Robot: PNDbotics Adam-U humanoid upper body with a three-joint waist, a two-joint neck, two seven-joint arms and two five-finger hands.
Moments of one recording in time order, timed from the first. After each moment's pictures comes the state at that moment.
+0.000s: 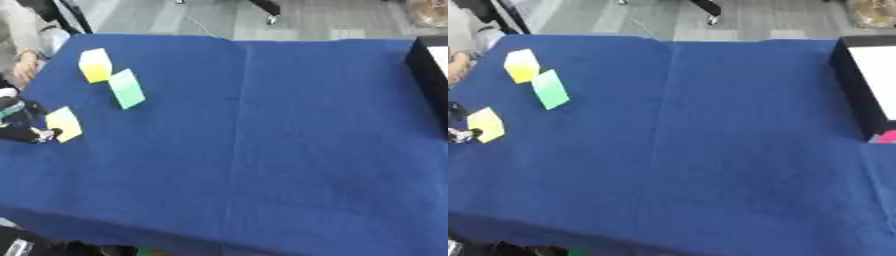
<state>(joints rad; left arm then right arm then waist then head) -0.41 0.78 0.07 -0.95 -0.76 -0.12 -0.38 -0.11 -0.28 -0.17 -1.97 0.32 -0.16 -0.15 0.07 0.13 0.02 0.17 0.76</state>
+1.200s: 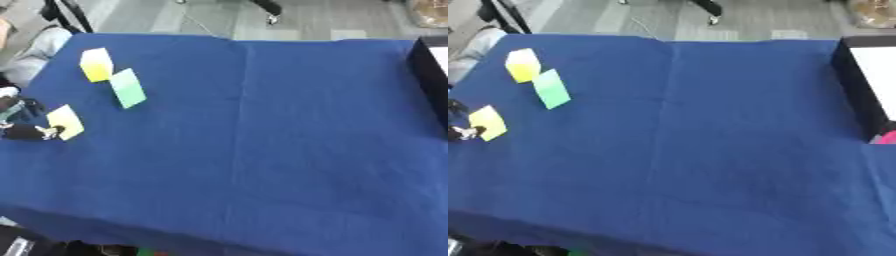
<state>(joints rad) -0.42 0.76 0.07 -0.92 -0.78 -0.09 -0.30 -0.11 -0.28 -0.17 -1.97 0.32 -0.16 -0.15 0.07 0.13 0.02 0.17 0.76</state>
